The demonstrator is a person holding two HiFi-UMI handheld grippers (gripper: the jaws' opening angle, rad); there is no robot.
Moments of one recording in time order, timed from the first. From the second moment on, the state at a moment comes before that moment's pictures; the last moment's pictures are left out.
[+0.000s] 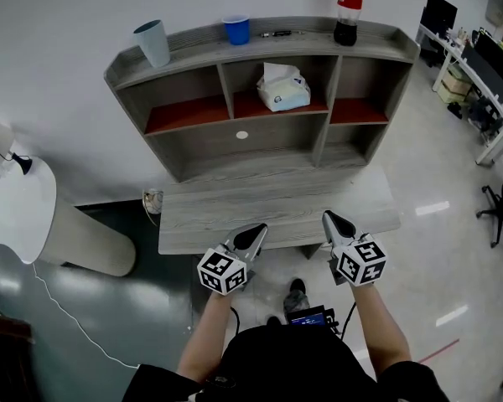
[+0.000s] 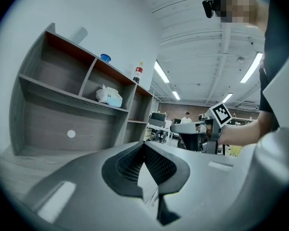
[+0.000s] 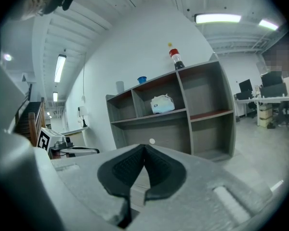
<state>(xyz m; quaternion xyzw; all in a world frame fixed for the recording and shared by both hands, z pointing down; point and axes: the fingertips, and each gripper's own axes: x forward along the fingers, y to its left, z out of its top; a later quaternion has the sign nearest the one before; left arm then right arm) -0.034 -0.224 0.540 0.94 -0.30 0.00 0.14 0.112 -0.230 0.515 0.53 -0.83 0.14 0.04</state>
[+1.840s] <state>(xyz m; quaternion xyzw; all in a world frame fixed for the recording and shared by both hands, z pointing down) -0.028 -0.143 0.552 0.94 -0.30 0.02 0.14 0.115 -0.134 0.525 0.54 -0.83 0.13 0.04</state>
